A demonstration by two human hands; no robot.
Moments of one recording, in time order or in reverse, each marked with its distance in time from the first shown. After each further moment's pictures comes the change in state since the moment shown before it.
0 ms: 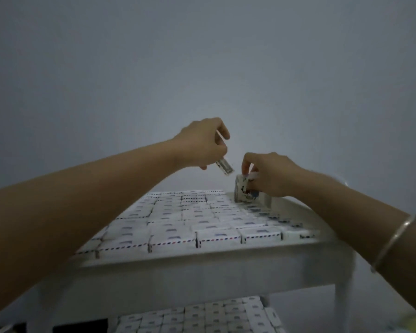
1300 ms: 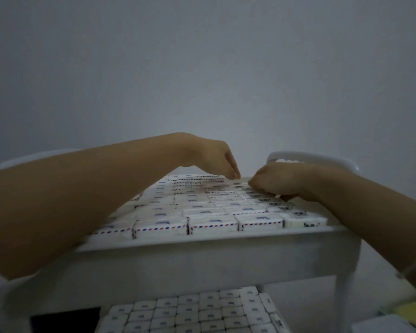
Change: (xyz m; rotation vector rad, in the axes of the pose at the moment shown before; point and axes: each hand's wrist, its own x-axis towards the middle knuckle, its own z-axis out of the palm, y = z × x) left_hand 0.012 -0.007 0.039 0.164 -0.595 -0.078; right_hand -0.021 -0.006 0.010 0.320 -0.306 0.337
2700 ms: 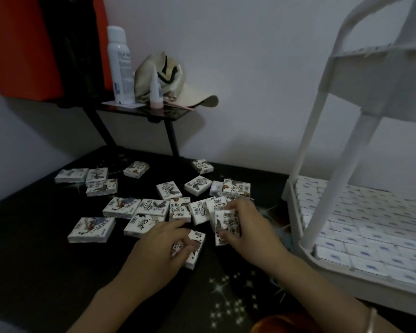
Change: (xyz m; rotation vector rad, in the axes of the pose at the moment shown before) left_hand -0.437 -0.269 0.289 -0.173 0.441 -0.518; right_hand -0.147 -0.166 0.427 0.126 -0.170 -0.707
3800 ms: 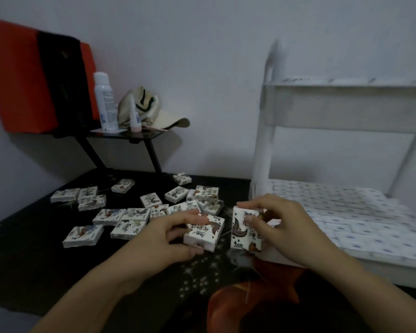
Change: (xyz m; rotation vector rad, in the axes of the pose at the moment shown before) left_hand -0.025 0.119 -0.049 -0.820 -0.214 -0.169; right_hand -0.103 0.007 -0.124 0.235 0.207 -0.079
